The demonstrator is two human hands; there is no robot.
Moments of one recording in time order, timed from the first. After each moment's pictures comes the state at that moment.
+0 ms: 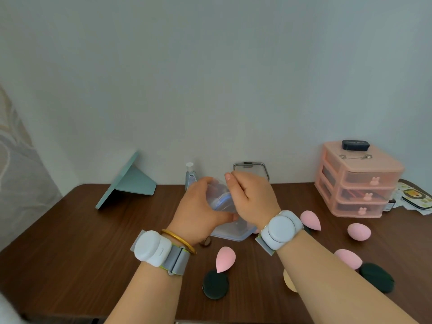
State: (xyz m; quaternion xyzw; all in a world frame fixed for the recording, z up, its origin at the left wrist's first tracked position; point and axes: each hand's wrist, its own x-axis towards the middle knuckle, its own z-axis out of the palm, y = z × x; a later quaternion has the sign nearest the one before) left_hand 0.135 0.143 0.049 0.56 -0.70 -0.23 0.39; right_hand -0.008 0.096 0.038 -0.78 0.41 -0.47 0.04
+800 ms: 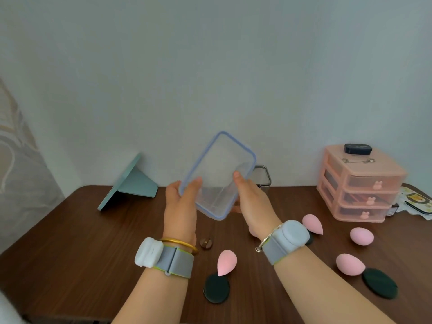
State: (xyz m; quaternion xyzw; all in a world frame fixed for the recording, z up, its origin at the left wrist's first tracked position) left_hand 0.138 0.135 0.036 0.52 -0.32 -0.42 0.67; right_hand 0.003 0.098 0.028 -0.52 0.49 -0.50 0.49
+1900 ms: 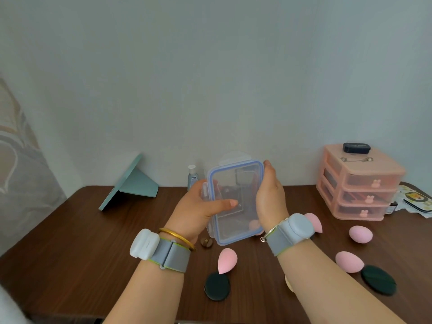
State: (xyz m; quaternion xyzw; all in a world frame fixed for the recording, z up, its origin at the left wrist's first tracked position) left_hand 0.145 0.130 0.035 0.47 -0.55 -0.48 0.50; right_hand -0.012 0.105 0.047 -0.43 0.50 -0.60 0.45
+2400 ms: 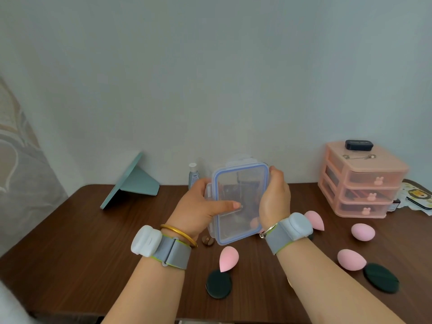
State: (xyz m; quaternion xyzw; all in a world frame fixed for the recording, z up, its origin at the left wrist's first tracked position) left_hand 0.146 0.125 0.033 0.48 -0.57 -0.47 0.47; right_hand -0.013 0.103 0.035 -0.37 0.47 -0.67 0.44
